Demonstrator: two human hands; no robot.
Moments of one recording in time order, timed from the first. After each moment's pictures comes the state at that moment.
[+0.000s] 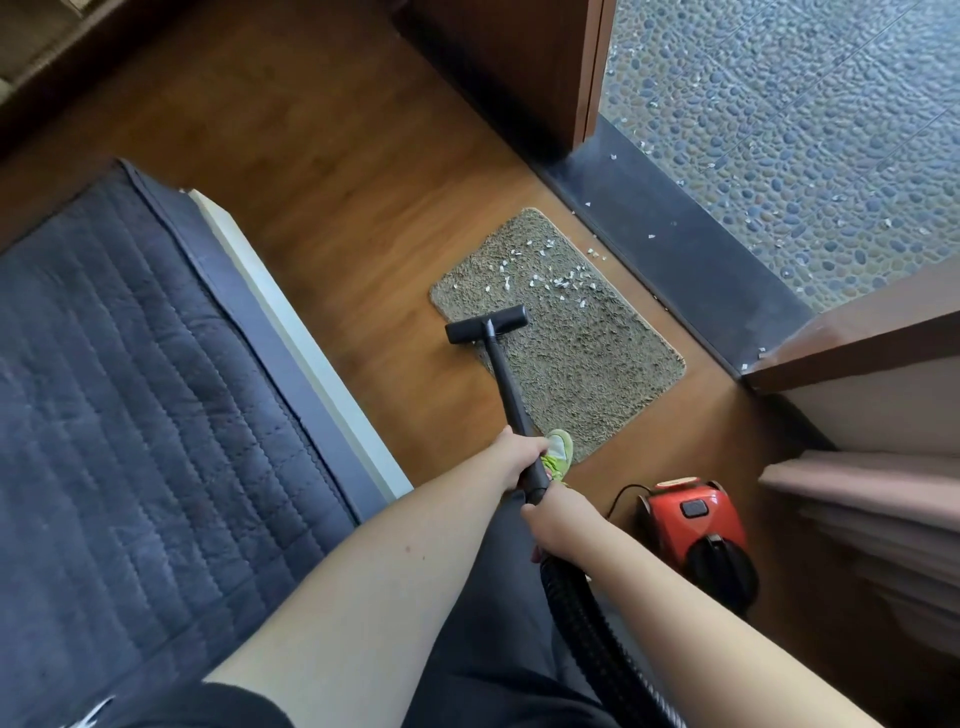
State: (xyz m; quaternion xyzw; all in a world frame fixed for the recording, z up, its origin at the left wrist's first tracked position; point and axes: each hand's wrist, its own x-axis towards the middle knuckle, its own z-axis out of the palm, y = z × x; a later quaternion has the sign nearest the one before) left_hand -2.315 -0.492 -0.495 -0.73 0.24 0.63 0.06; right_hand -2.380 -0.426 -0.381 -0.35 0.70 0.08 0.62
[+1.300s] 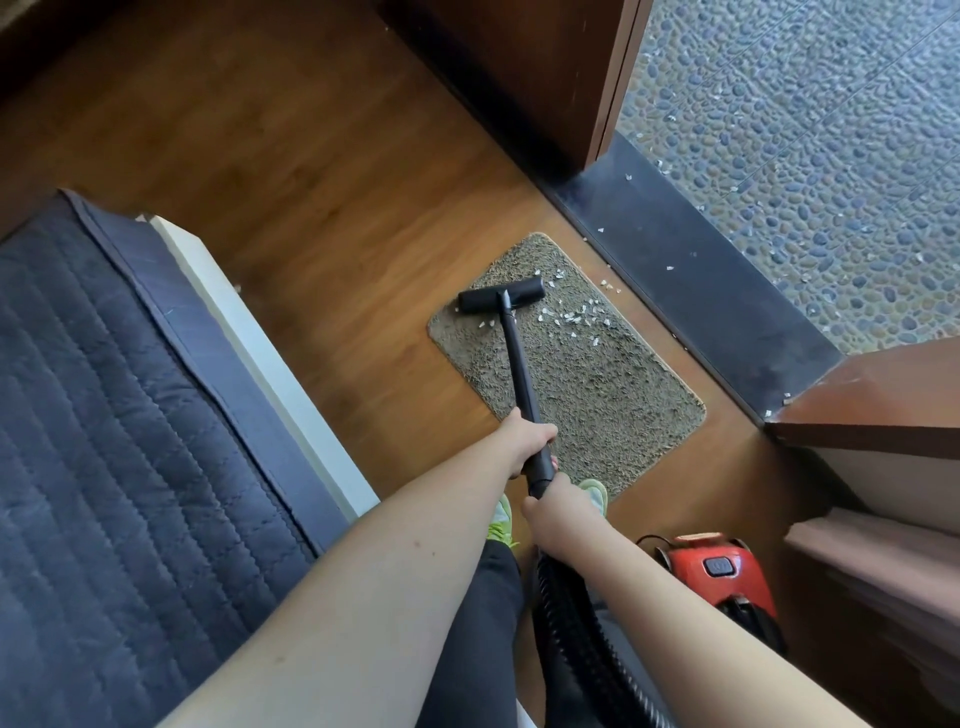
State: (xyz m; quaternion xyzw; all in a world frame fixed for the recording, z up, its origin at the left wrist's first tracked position) left_hand -2.316 -0.680 -0.540 -0.69 0.23 0.68 0.04; right_hand -2.366 -0.606 -0.423 -0.31 0.75 0.14 0.56
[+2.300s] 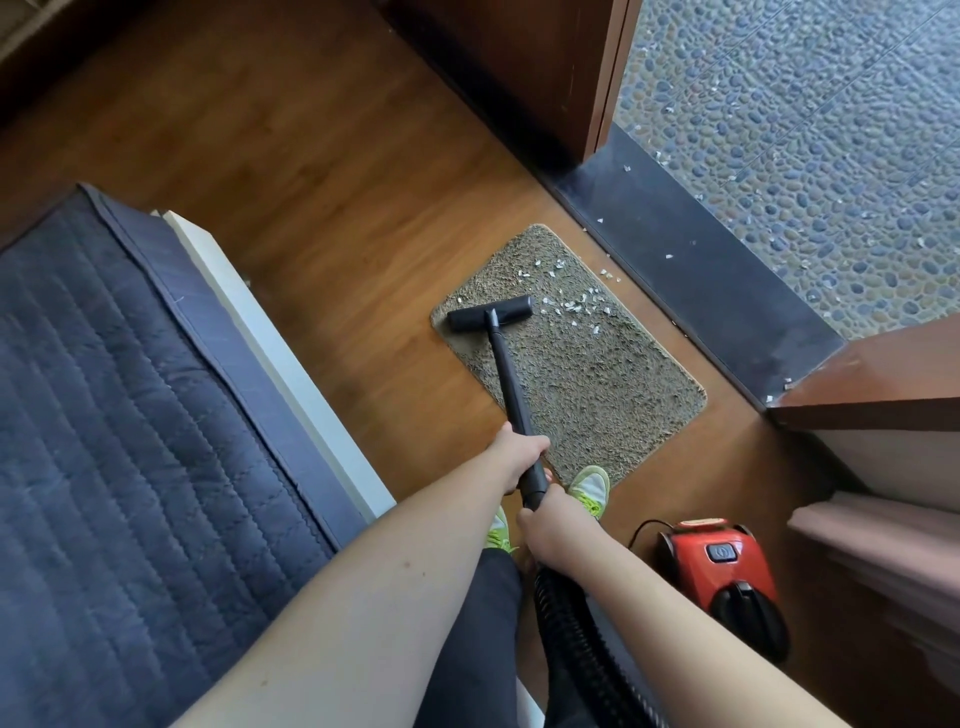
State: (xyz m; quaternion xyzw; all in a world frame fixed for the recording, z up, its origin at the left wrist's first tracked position) left_hand -2.300 -0.623 -0.531 -0.72 0.24 0.65 0.06; right_hand -2.357 -0.559 -0.411 -0.29 0.73 0.13 0.60
